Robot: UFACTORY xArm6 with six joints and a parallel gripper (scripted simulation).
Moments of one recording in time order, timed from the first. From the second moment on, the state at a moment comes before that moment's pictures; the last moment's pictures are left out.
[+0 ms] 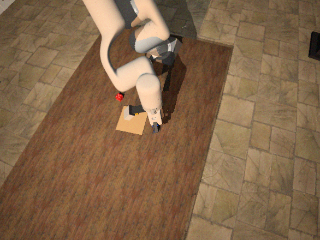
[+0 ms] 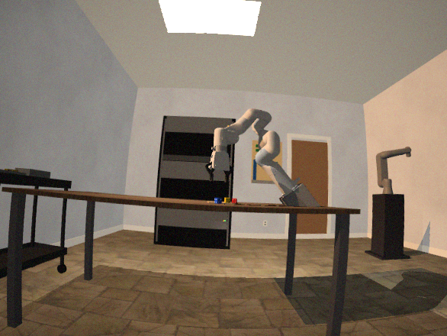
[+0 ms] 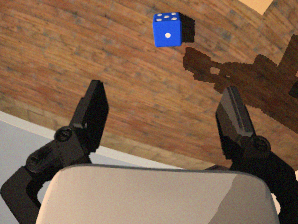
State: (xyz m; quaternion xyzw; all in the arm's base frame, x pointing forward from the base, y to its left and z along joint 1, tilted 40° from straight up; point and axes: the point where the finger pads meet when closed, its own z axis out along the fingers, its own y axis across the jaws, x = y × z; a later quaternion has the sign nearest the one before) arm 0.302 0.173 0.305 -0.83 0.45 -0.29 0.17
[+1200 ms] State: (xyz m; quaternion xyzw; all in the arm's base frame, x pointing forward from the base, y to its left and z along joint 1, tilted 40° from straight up) arm 0.306 0.171 0.301 -0.57 0.75 -0.19 0.28
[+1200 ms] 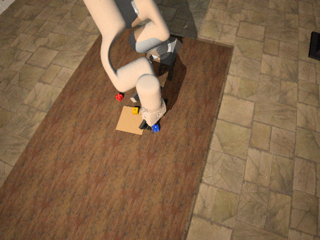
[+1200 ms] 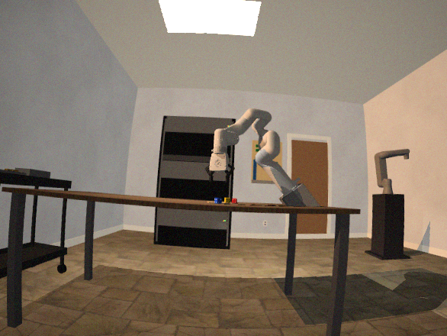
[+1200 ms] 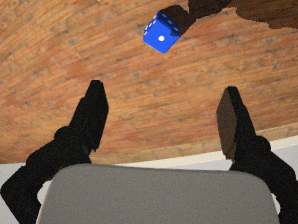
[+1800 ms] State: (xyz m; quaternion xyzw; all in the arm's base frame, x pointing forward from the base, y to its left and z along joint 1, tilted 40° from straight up) arm 0.307 0.170 0.298 -0.40 0.85 -0.13 0.31
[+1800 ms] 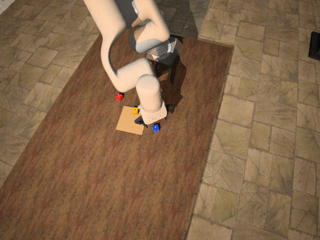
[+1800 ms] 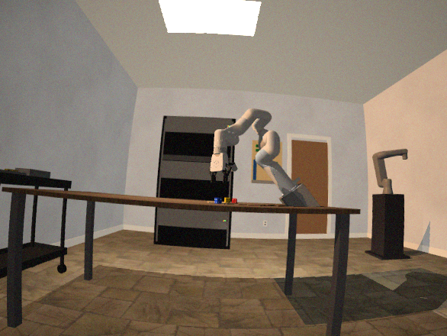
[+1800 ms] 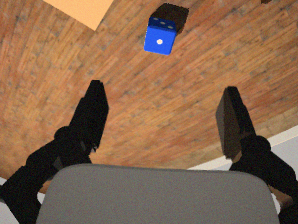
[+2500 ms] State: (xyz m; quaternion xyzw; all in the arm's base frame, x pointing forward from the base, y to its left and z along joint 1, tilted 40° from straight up) arm 0.309 0.169 0.296 -0.18 0.92 -0.05 0.33
